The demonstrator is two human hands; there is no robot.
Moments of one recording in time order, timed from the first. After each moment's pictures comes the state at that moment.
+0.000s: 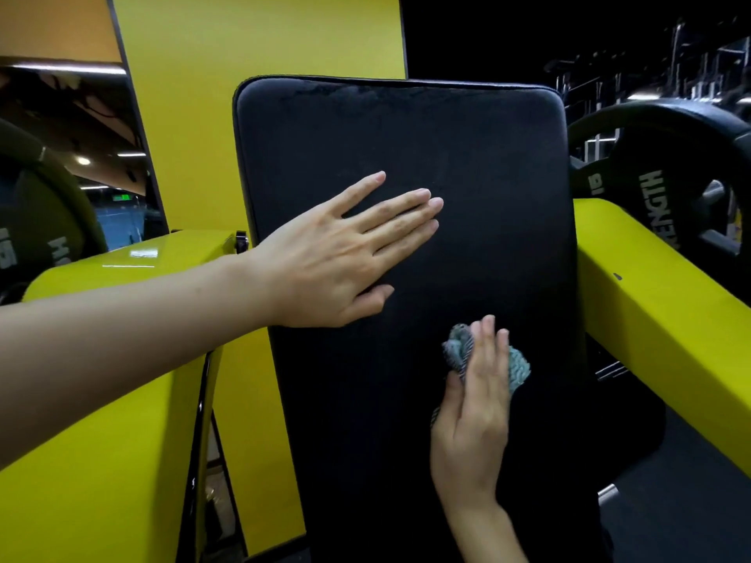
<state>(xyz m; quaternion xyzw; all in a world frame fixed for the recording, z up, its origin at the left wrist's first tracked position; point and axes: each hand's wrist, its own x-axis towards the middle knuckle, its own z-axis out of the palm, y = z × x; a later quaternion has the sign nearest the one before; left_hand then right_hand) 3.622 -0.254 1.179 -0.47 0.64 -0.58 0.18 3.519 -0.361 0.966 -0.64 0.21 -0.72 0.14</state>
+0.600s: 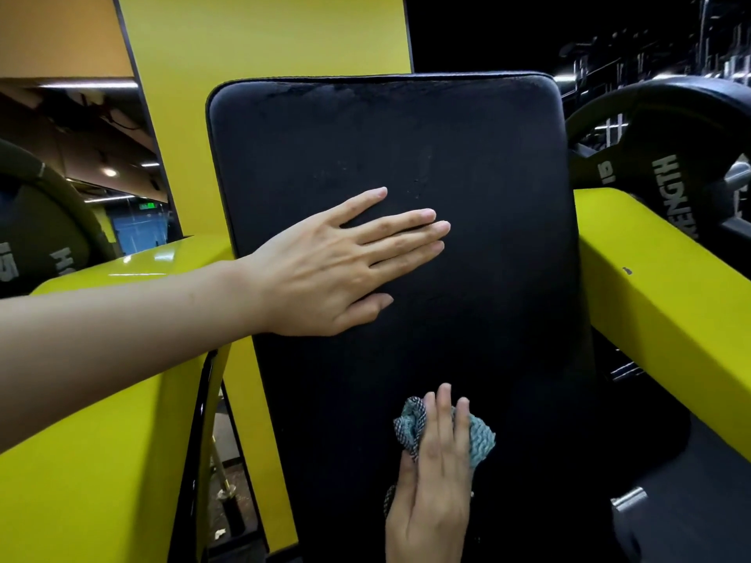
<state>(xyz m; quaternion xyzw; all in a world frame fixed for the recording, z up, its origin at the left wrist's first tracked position) 3.613 -0.262 1.178 -0.46 0.67 -0.55 0.21 3.536 -0.322 0.911 -0.67 0.20 -0.71 0.11</state>
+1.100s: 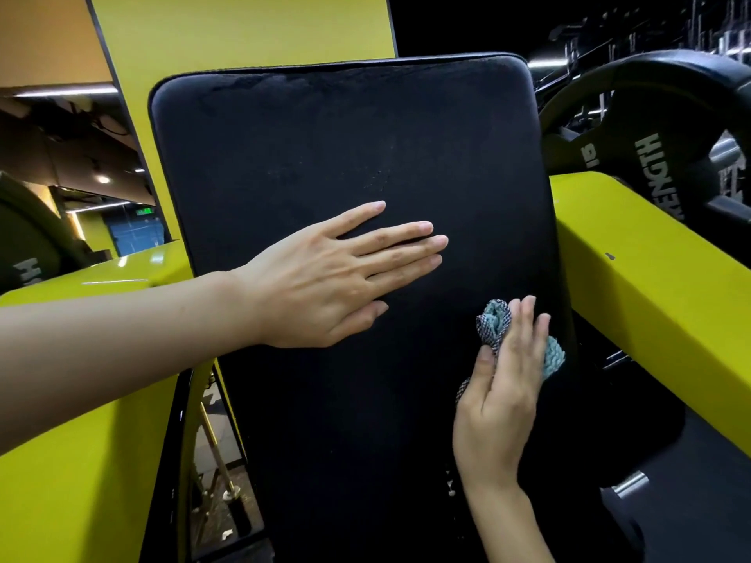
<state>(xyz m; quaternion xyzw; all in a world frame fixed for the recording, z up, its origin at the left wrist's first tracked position) 3.602 -0.281 1.166 -0.45 0.69 -0.52 0.22 3.500 -0.404 0.969 -0.58 0.26 -0.74 0.20</state>
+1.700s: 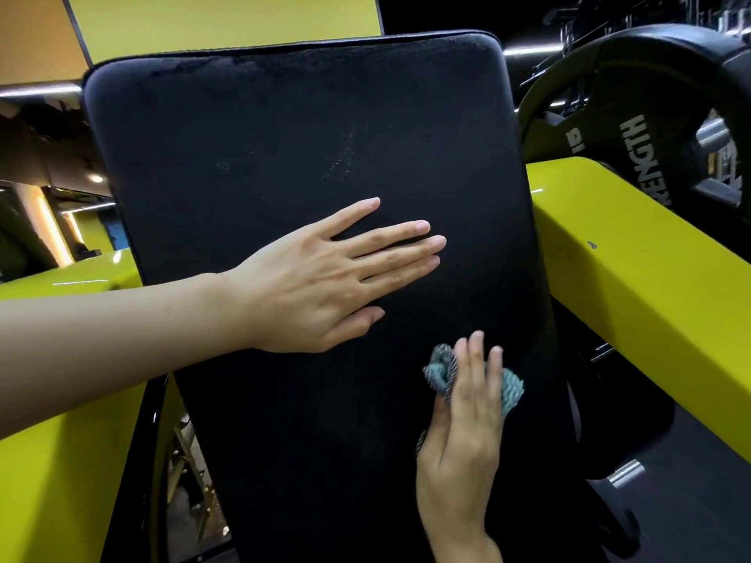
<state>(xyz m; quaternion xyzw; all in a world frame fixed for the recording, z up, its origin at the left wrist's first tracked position) 3.588 -0.304 1.155 -0.44 0.69 -0.52 0.23 3.501 -0.387 0.931 -0.63 0.23 -0.73 0.16</state>
